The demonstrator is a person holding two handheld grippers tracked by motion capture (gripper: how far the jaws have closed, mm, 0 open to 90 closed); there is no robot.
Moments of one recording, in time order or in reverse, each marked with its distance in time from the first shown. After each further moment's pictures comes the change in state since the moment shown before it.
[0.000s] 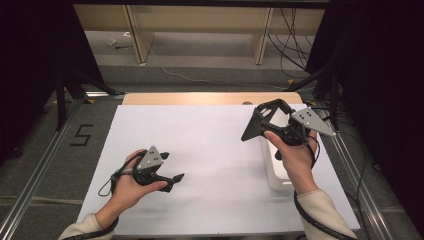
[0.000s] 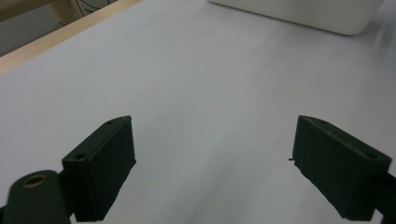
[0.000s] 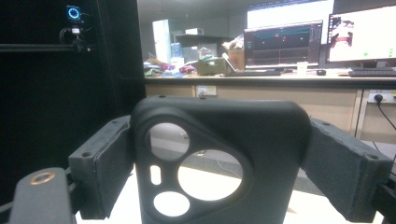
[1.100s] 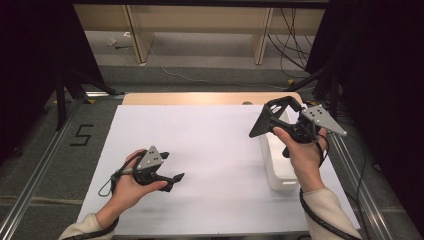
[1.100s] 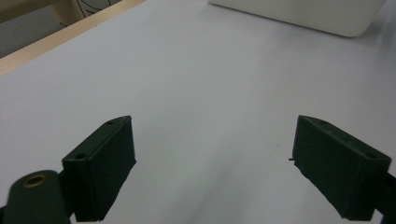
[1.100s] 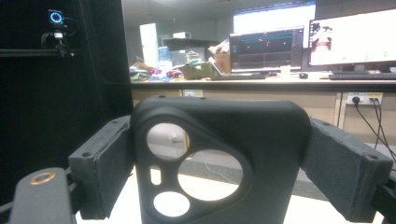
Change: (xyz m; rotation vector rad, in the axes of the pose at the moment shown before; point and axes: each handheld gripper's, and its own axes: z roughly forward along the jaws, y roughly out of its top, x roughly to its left) left arm 0.000 0.000 0.000 -0.005 0.003 -0.003; right arm -0.016 0.008 -0.007 -0.014 -0.055 -0.001
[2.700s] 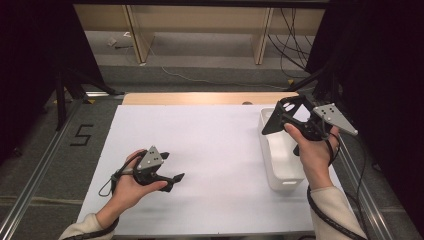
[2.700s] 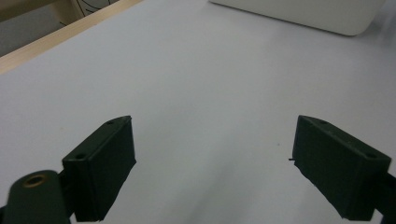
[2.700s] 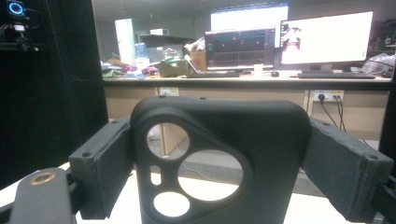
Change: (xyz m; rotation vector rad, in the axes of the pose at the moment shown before) left arm 0.000 0.000 0.001 0.003 -0.001 0.000; right arm -0.026 0.002 -0.006 0.009 -0.099 -0.017
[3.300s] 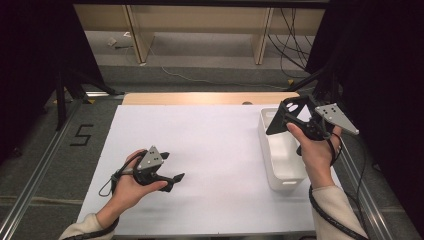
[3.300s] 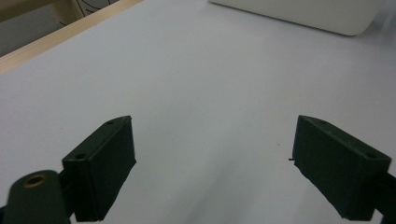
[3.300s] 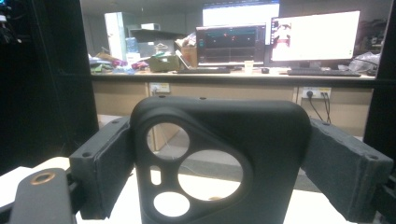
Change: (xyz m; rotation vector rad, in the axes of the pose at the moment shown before) left arm 0.000 0.000 0.000 0.000 0.000 -0.001; right arm -0.008 -0.003 0.001 0.016 -0.038 -0.017
